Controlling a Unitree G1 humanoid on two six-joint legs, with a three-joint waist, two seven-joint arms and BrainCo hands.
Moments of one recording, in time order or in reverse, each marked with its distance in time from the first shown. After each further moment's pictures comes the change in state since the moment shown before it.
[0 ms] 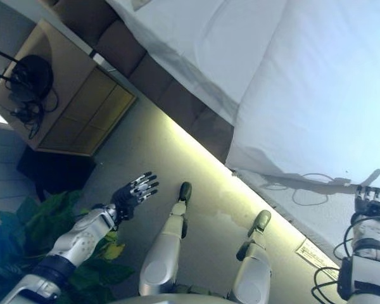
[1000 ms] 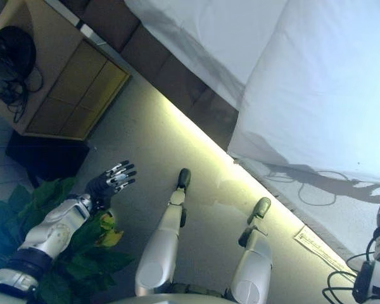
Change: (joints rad) left arm -0.027 0.105 0.075 0.023 -0.005 -0.022 -0.048; right arm 0.032 -0.069 -0.108 0.047 0.082 0.048 -0.010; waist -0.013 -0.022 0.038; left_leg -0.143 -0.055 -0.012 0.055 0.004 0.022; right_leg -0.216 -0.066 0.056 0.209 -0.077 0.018
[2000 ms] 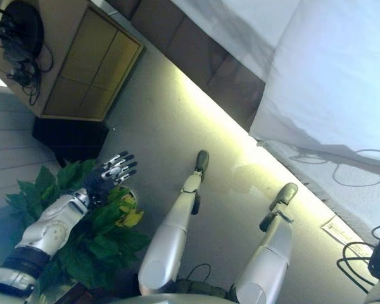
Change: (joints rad) left arm -0.007 0.005 0.038 -0.029 -0.078 -0.023 -0.067; right arm -0.238 -0.131 0.090 0.039 -0.108 -0.075 -0.018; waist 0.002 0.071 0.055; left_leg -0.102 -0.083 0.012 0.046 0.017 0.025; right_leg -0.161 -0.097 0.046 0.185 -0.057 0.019
